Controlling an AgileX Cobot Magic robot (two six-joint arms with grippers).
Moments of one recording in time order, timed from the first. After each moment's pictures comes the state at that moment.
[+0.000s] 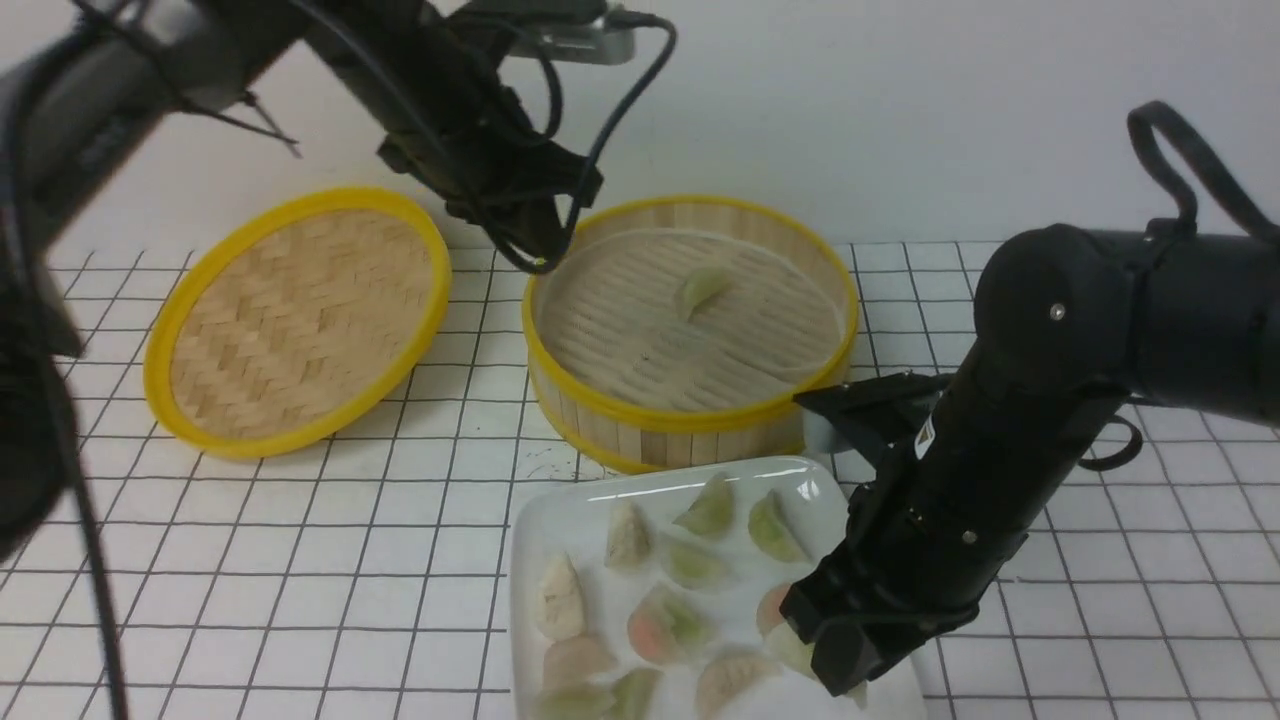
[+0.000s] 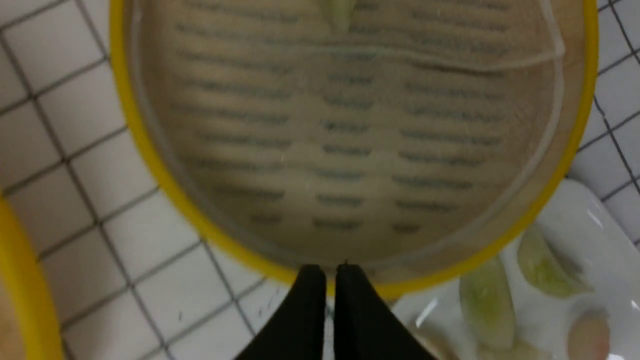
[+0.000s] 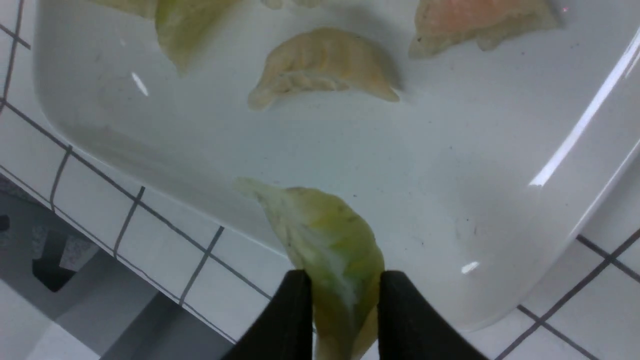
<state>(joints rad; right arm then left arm) 0.54 1.70 -1.14 0.39 1.15 -0.13 -0.30 2.19 -2.19 -0.31 1.23 0.25</state>
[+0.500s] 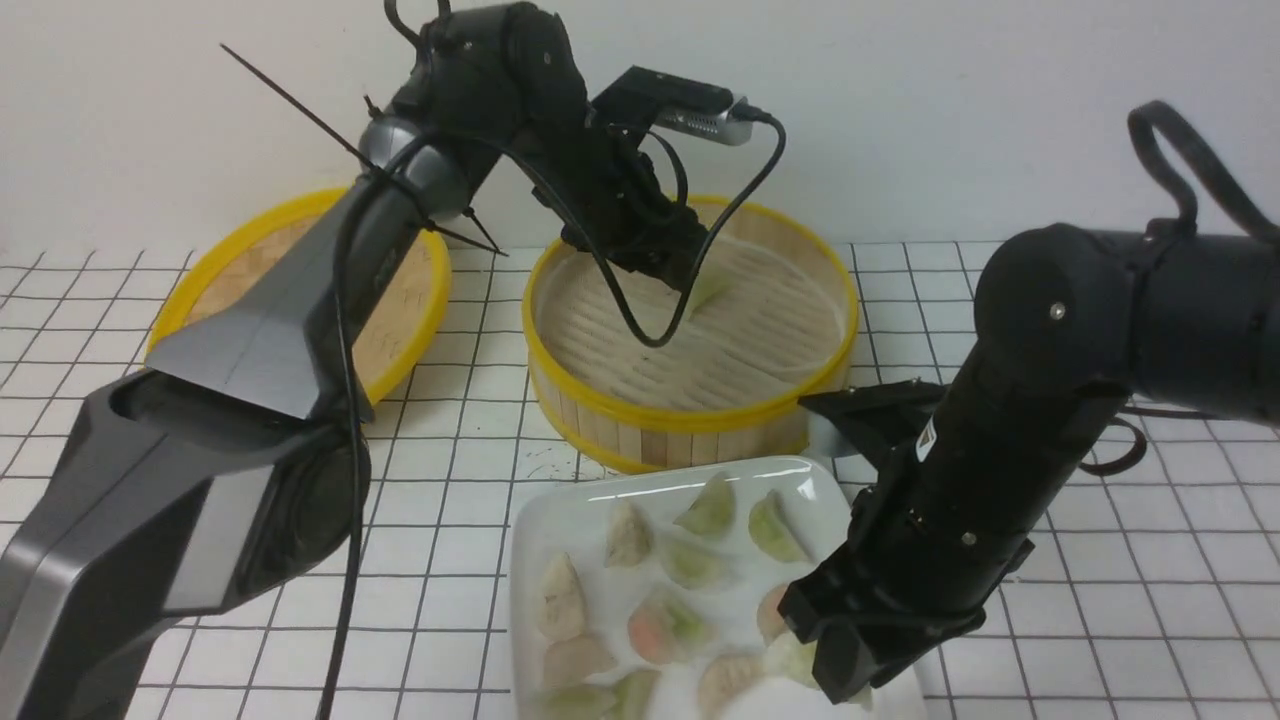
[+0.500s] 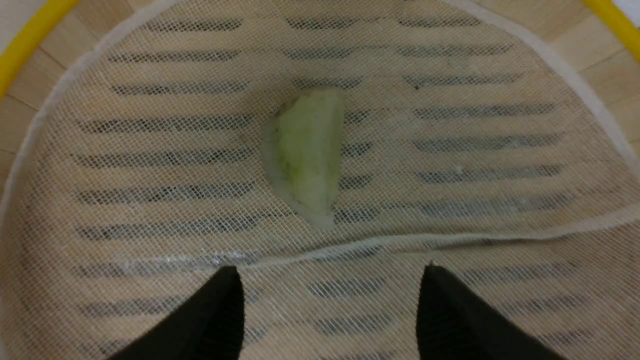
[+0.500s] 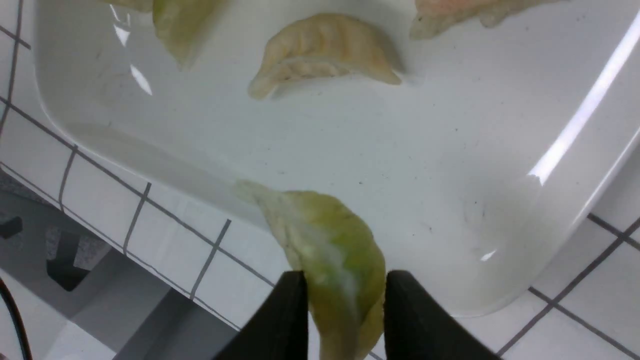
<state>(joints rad) 0.54 1.70 -1.14 0.39 1.17 -0.08 -0.36 2.61 -2.67 -0.31 1.19 0.30</state>
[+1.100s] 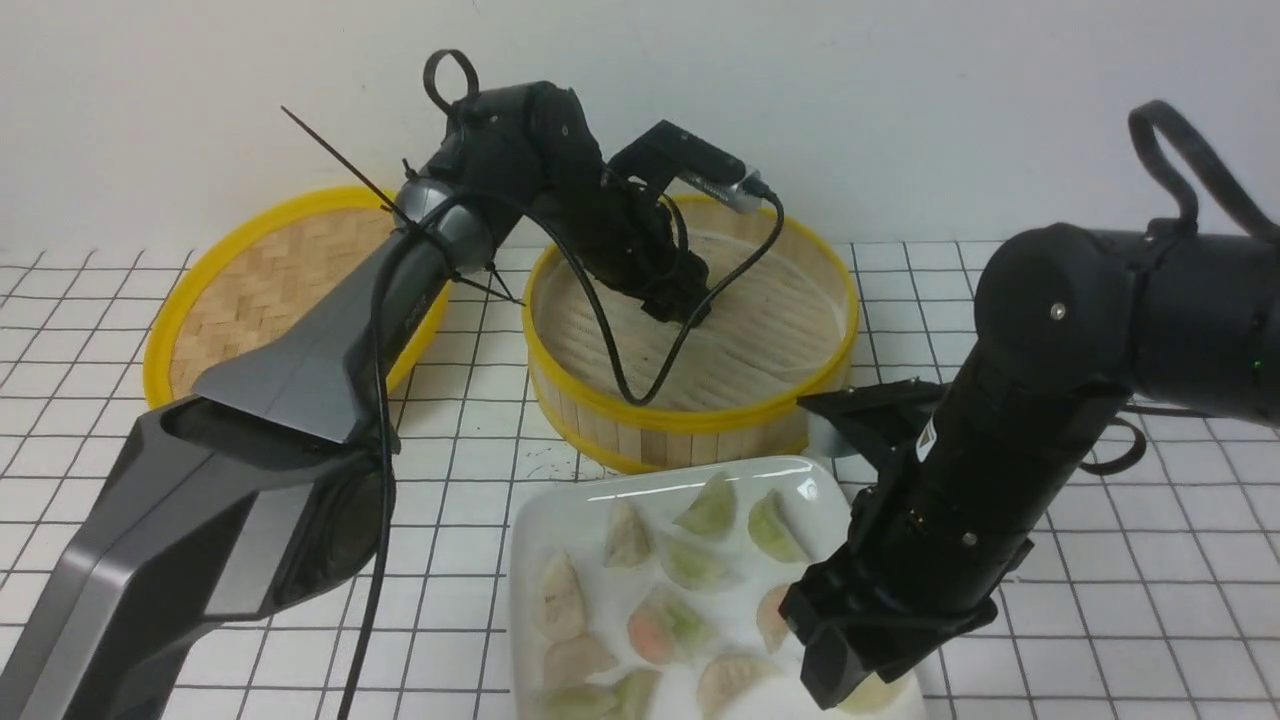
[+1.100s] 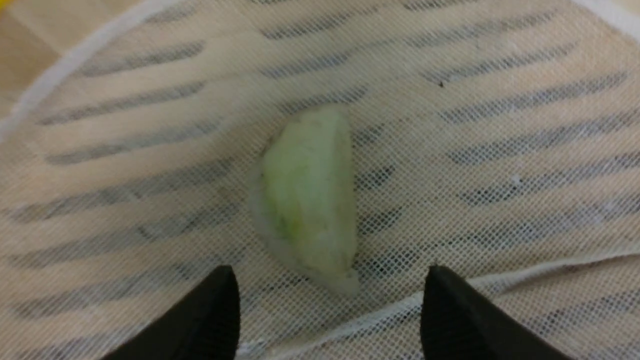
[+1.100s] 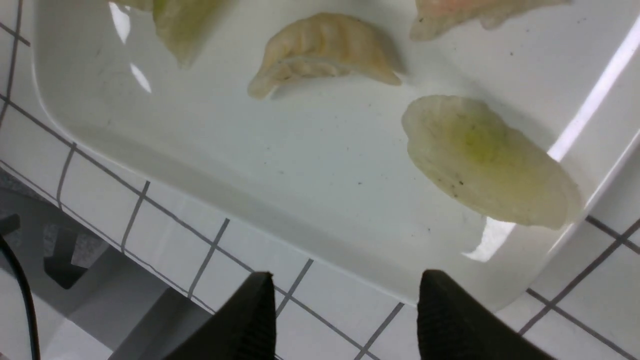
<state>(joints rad) 0.54 1.70 -1.14 0.39 1.17 -0.09 -0.36 2.71 -2.67 -0.38 1.07 0.57</state>
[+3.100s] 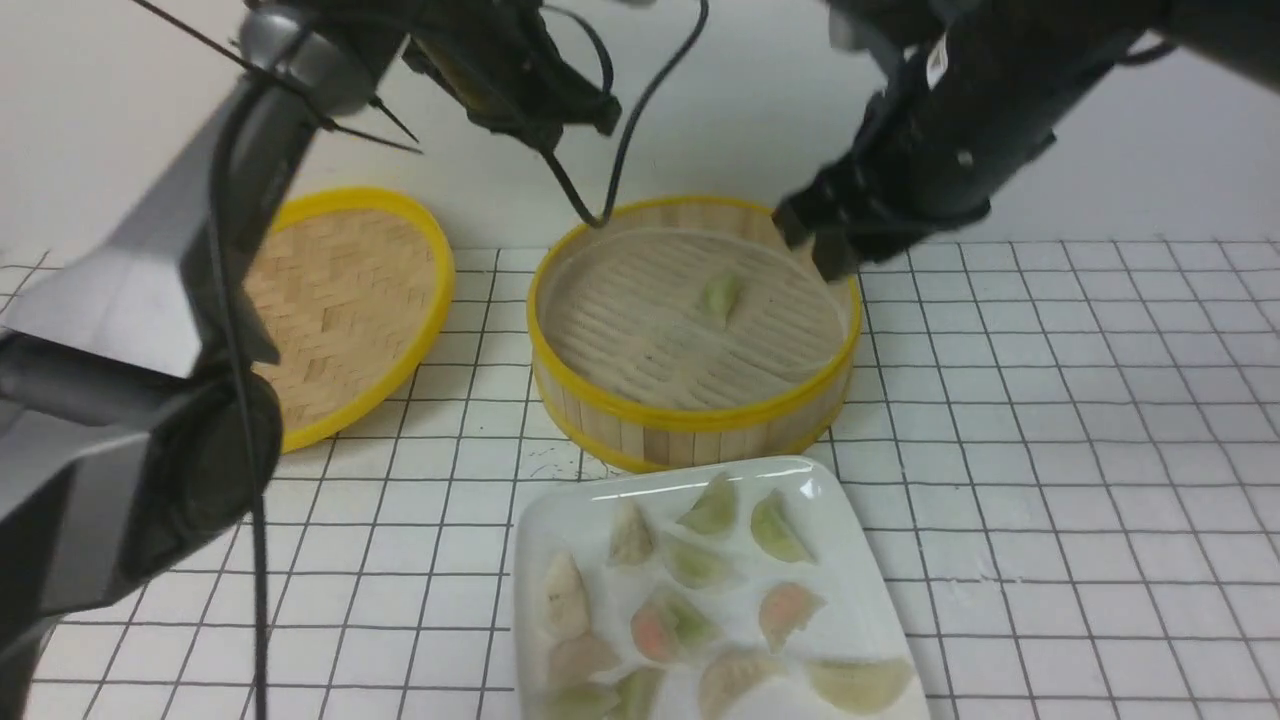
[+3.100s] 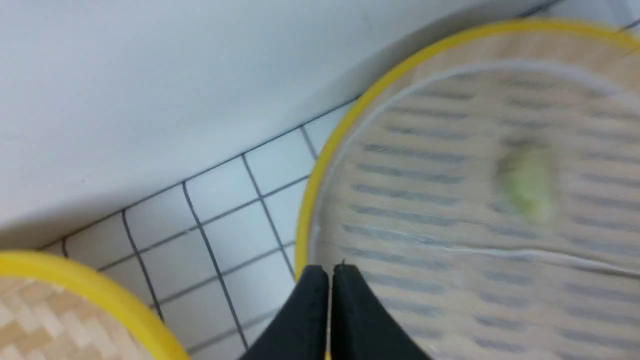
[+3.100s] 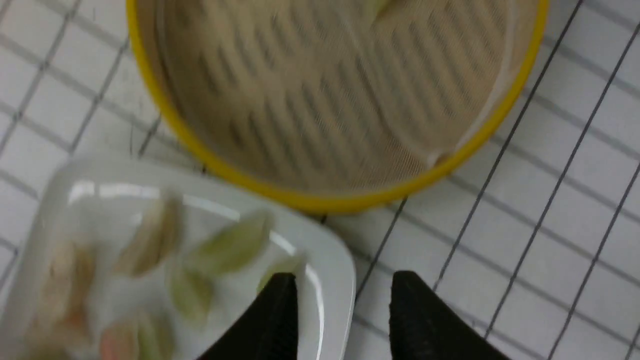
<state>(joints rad) 0.45 1.88 -1.89 0.05 1.24 0.04 -0.31 2.34 -2.61 -0.08 1.25 0.13</state>
